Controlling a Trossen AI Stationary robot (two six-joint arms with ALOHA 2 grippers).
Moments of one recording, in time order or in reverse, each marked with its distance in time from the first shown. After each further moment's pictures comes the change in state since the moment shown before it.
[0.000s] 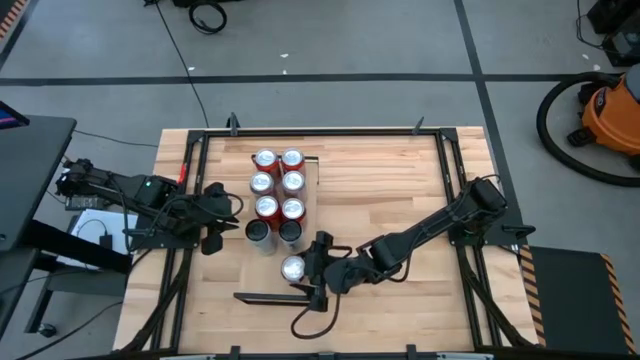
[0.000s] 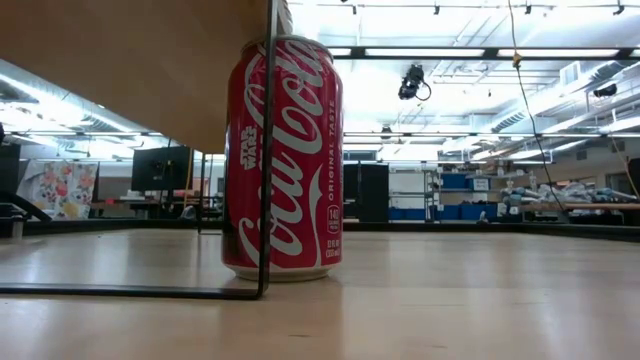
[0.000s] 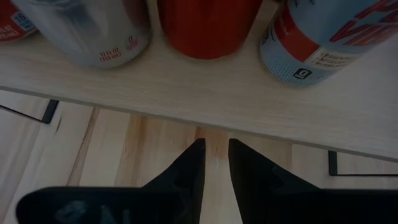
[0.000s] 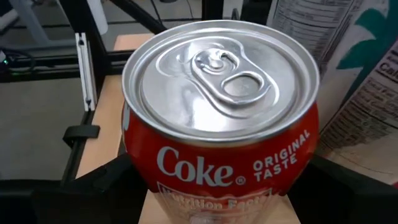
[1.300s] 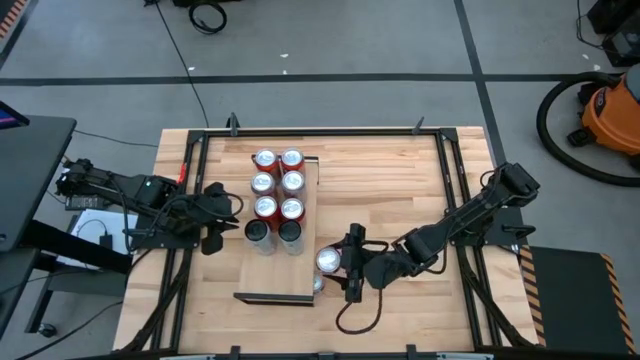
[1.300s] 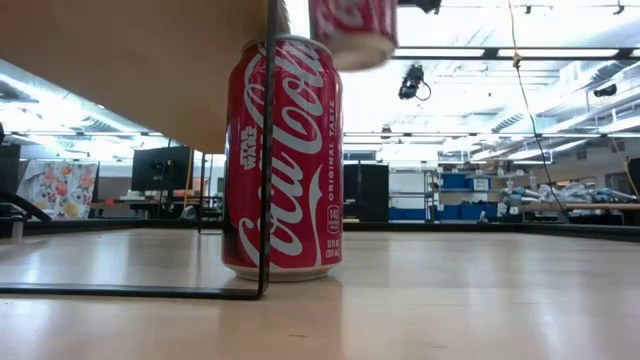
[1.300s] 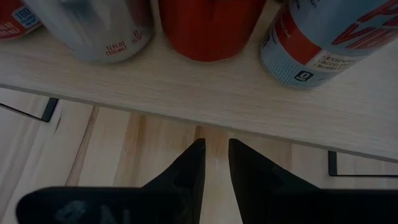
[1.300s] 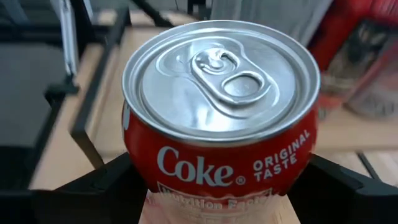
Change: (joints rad) left arm 0.000 0.000 -0.001 -0.001 0.000 -0.008; right arm 0.069 -0.274 -0.363 0.026 0.110 -0.011
